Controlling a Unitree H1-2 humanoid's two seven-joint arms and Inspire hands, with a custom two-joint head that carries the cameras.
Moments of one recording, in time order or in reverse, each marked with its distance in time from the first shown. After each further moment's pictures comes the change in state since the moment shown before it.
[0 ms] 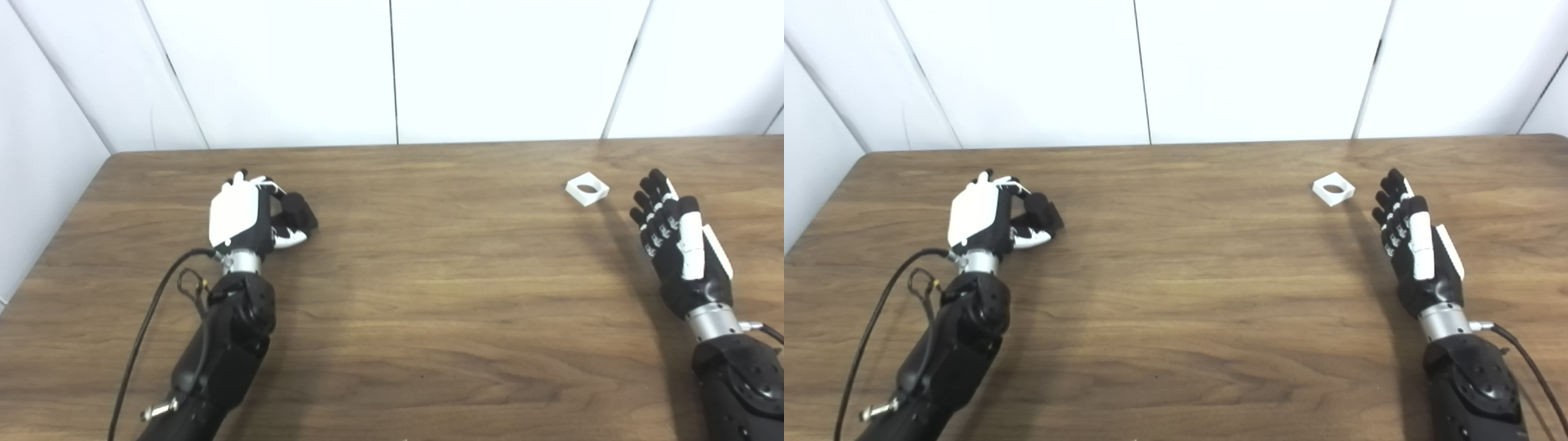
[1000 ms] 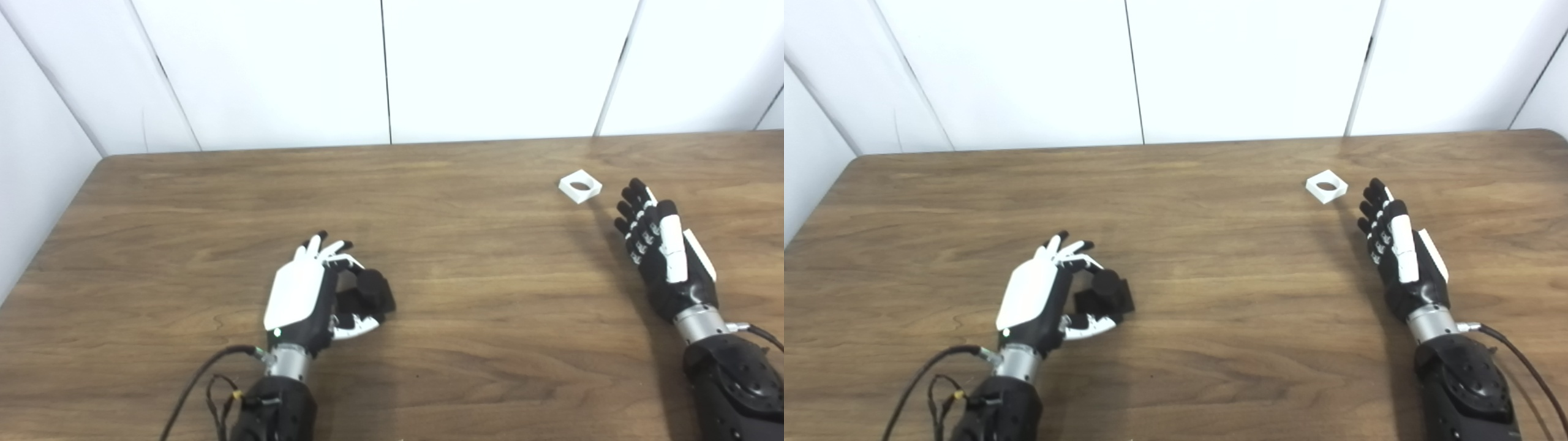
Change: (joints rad) left arm 0.340 -0.147 -0.127 -0.437 0.154 -0.042 -0.175; right arm 0.020 0.004 0.016 -0.042 -0.029 0.078 -0.008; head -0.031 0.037
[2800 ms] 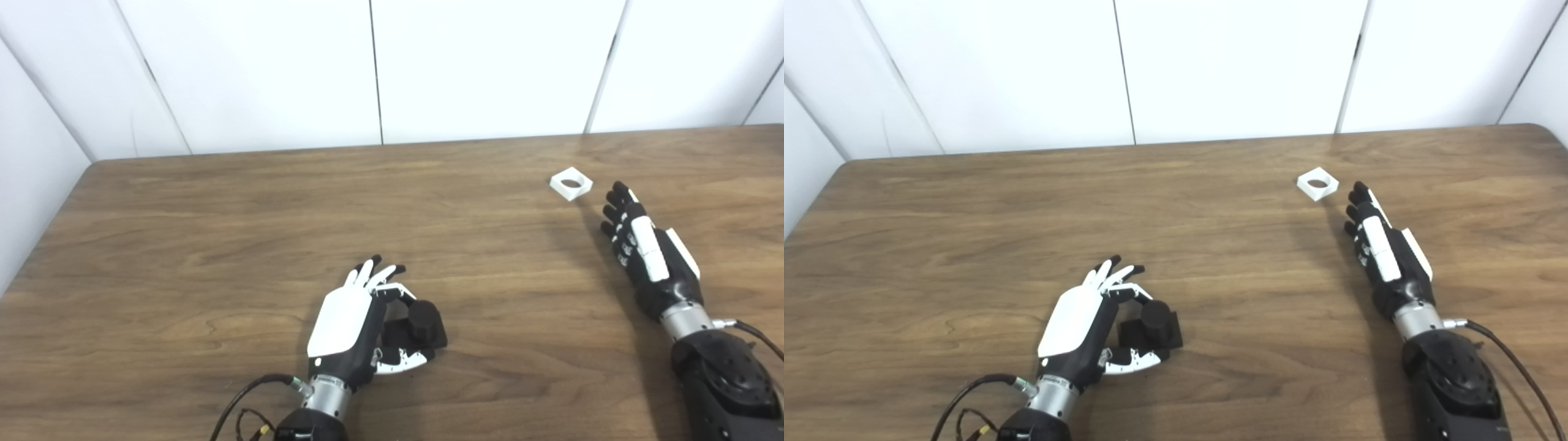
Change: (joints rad) left arm 0.069 -0.079 -0.022 -0.012 0.035 -0.120 -0.055; right arm -0.019 0.005 0.032 -0.063 -0.065 0.095 -0.053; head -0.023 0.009
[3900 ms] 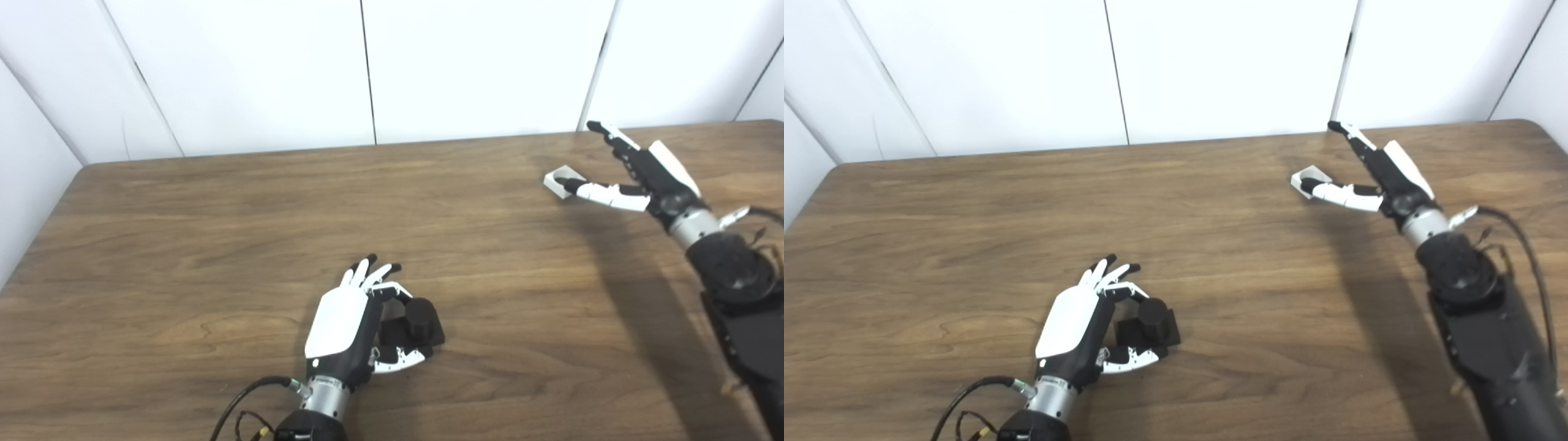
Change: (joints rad) left arm 0.000 -0.014 0.007 0.022 0.003 -0.010 0.021; right arm -0.300 -0.269 0.202 0.132 -0.480 -0.011 0.021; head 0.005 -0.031
